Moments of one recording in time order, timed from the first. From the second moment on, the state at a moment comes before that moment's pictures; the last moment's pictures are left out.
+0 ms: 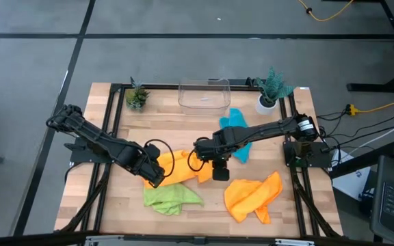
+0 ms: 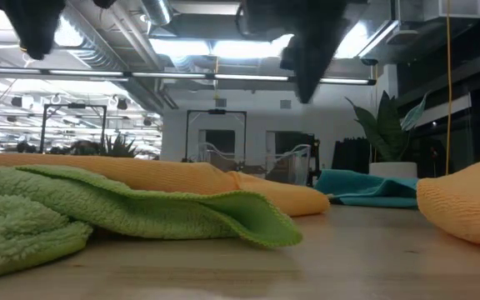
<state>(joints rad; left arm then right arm) -0.48 1.50 1.33 -1.31 -0.10 -1.41 0.17 1.95 1.74 -1.23 -0.05 0.18</state>
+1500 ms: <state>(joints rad) -0.62 0.81 0.51 0.17 -0.55 -1.03 0.29 1.31 0.69 0.08 0.05 0.56</state>
